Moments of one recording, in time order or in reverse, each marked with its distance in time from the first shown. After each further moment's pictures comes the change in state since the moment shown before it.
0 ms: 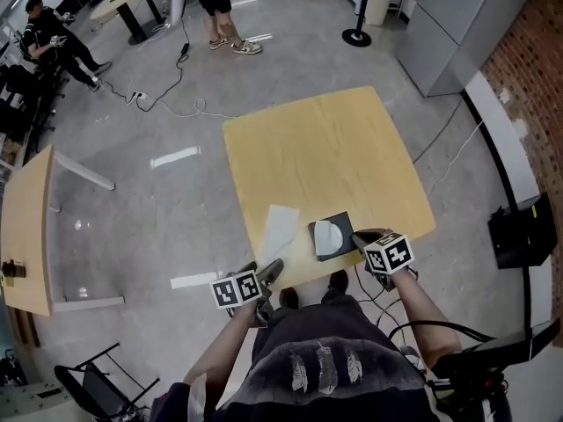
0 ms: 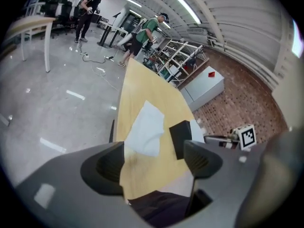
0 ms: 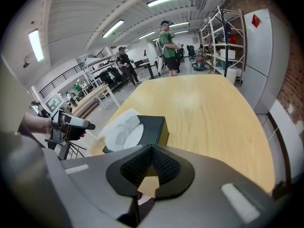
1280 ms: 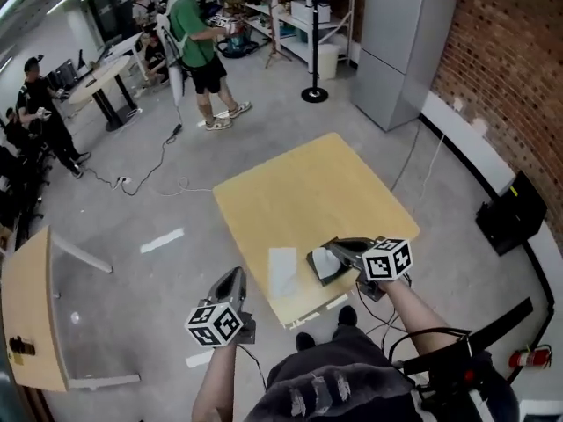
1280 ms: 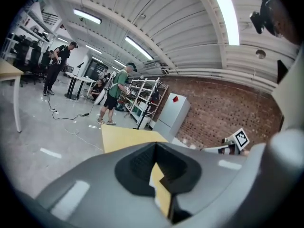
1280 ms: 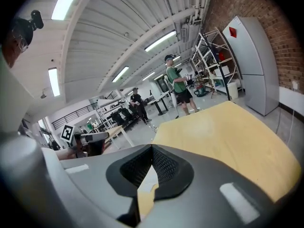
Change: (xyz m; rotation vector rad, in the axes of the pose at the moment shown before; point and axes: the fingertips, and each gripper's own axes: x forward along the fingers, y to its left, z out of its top) left arm -0.123 -0.056 0.136 0.426 -0.496 -0.181; right arm -0.064 0.071 0.098 0.111 -0.491 0.175
